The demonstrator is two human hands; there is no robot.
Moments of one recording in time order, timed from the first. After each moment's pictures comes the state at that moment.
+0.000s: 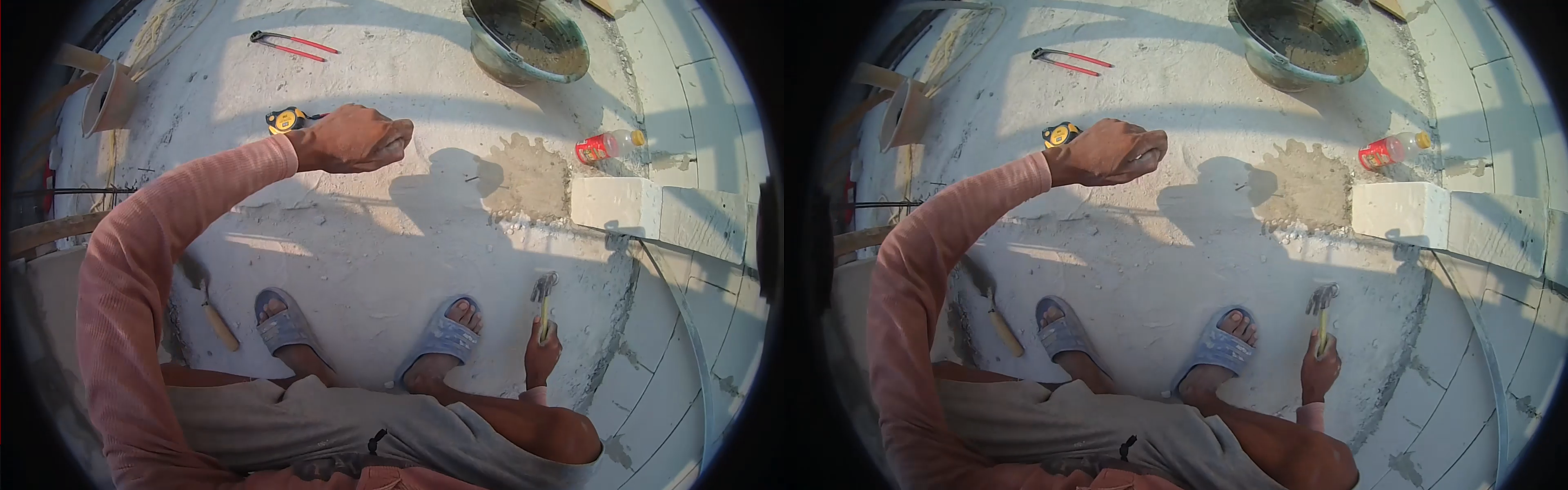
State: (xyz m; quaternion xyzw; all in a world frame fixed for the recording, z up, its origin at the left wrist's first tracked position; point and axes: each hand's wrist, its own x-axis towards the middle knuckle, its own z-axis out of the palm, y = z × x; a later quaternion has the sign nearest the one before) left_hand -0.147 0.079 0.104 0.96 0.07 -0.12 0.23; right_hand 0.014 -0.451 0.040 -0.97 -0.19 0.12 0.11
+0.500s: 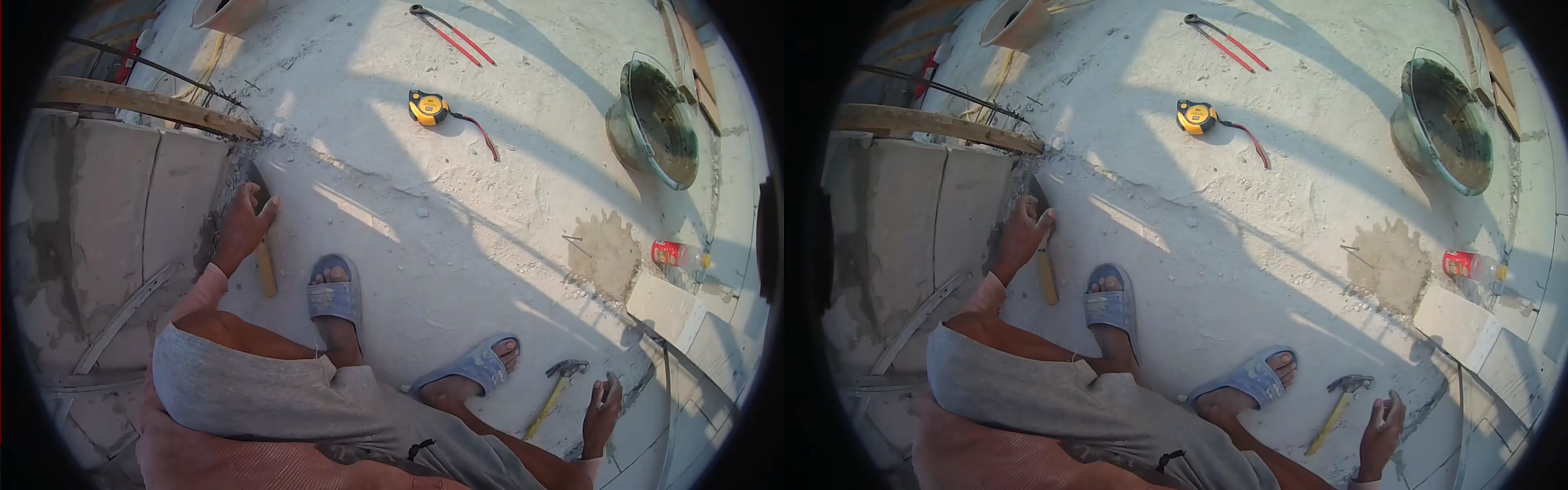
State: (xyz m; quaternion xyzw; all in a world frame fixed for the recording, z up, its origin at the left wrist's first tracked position) left_hand -0.522 -0.021 0.092 0.65 0.75 -0.03 0.15; right_hand 0.087 -0.400 0.148 -0.91 -0.35 0.21 0.06
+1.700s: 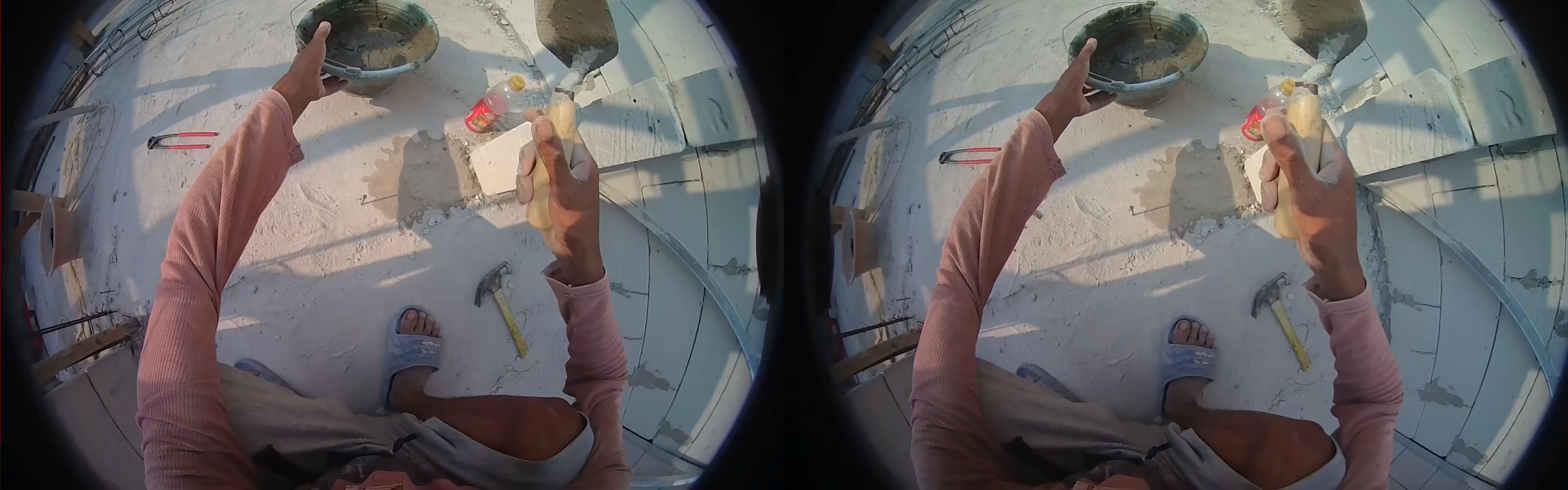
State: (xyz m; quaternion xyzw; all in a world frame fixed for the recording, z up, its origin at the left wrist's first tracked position) left_hand 0.092 0.125 0.095 0.39 0.41 0.18 0.81; right_hand 0.117 -0.241 0.240 -0.72 -0.21 0.22 0.62
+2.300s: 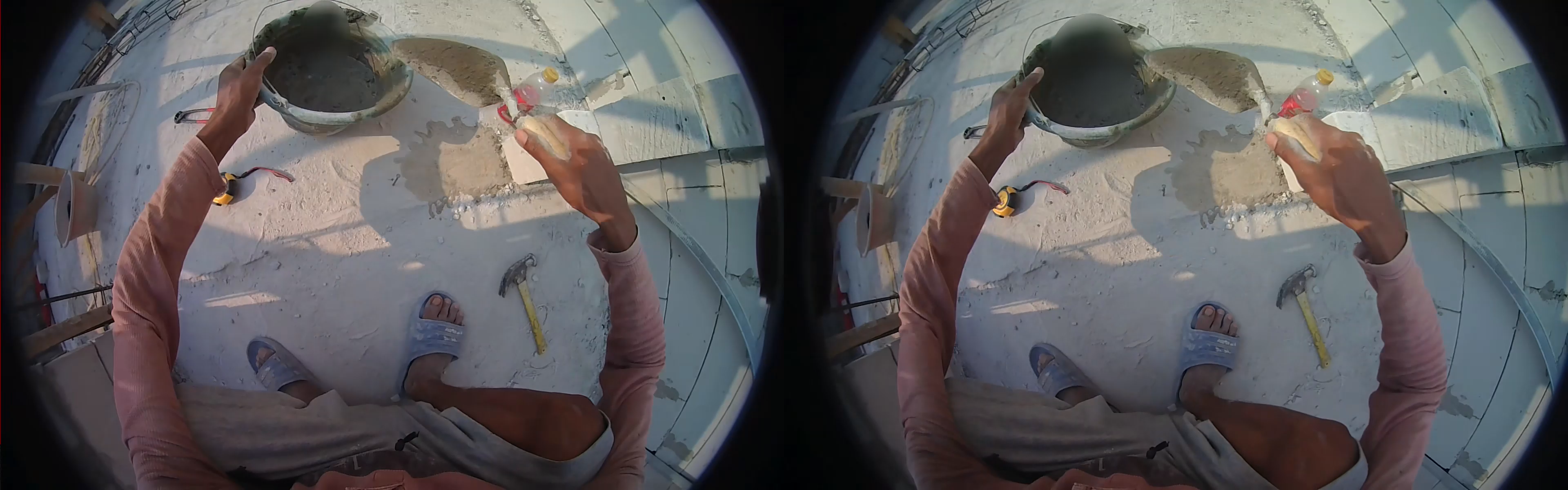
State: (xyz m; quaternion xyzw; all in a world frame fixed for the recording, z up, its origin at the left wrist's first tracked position) left_hand -0.070 0.157 0.123 0.64 0.42 0.27 0.59; right_hand 0.158 -0.249 0.218 -0.77 -0.62 -0.11 0.03
